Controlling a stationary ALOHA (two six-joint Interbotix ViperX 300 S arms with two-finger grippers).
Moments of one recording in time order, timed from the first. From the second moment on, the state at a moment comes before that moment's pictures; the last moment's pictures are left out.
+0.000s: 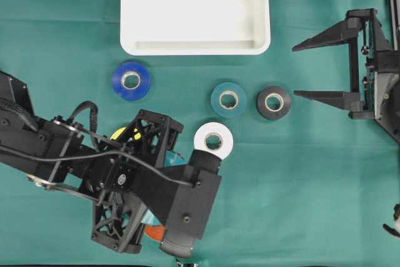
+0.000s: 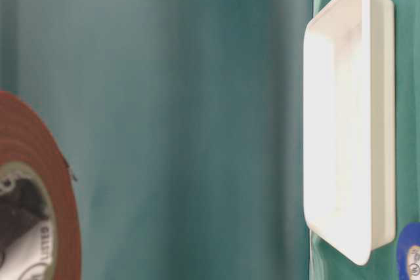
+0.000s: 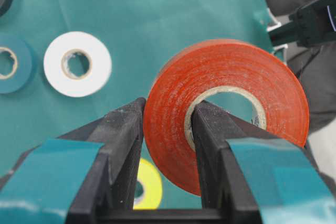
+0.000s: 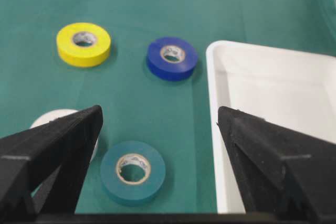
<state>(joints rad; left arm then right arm) -0.37 0.03 -0.12 0.02 1.06 -0.05 -0.01 -0.83 1.13 0.00 -0.04 0.01</state>
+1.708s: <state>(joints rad) 0.28 -0.19 0.19 0.03 1.05 -0.04 -0.01 -0.83 1.13 0.00 0.00 0.01</state>
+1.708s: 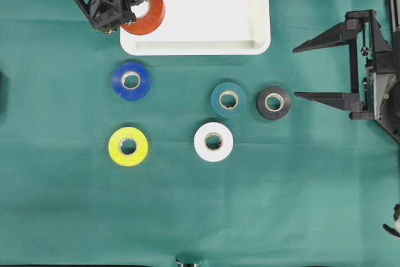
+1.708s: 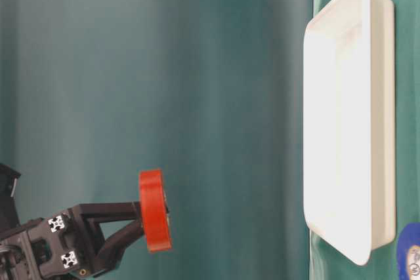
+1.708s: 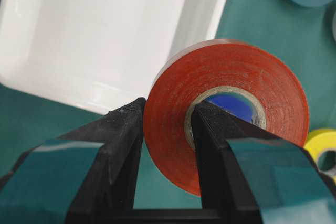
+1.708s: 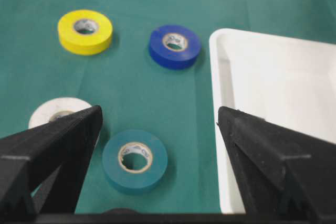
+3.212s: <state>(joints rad) 0.27 0.19 -0.10 0.02 0.92 0.02 -0.01 -0.83 1.13 0.00 0.01 0.01</state>
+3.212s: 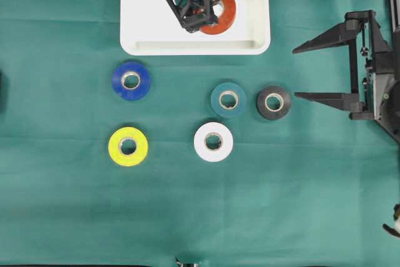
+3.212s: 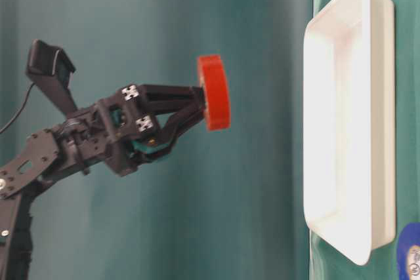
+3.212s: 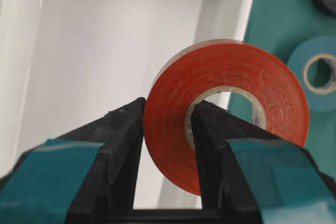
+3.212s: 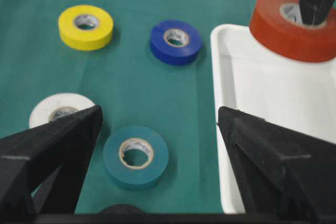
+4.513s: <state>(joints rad) 0.38 0.36 0.13 0.01 0.60 0.03 -0.01 -0.81 1.13 0.00 0.01 0.01</state>
